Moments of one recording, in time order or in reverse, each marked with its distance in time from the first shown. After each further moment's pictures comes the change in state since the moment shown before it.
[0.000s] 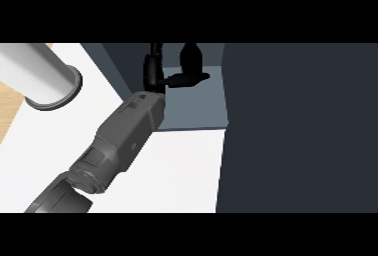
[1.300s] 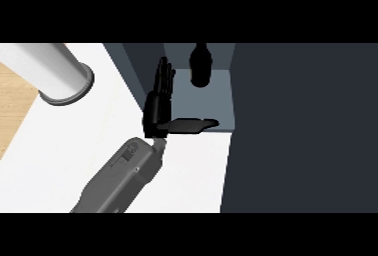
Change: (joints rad) left arm 0.522 0.036 -0.182 -0.820 -0.082 0.015 0.142; right arm 0.022 -0.011 0.031 -0.011 0.016 -0.051 0.006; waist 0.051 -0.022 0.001
